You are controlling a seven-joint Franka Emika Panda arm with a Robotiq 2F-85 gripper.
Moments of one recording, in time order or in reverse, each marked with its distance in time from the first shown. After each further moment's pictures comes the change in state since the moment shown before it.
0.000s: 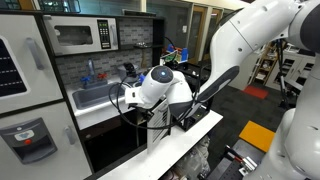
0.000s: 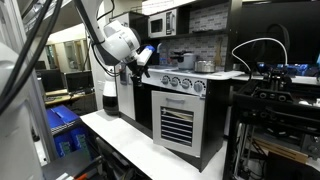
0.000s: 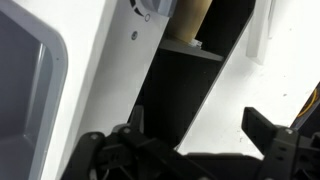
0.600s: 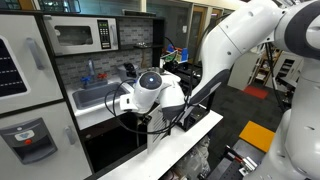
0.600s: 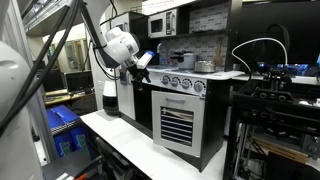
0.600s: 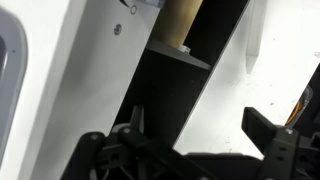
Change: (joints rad) arm 0.016 0.089 0.022 0.074 0.000 -0.123 0.006
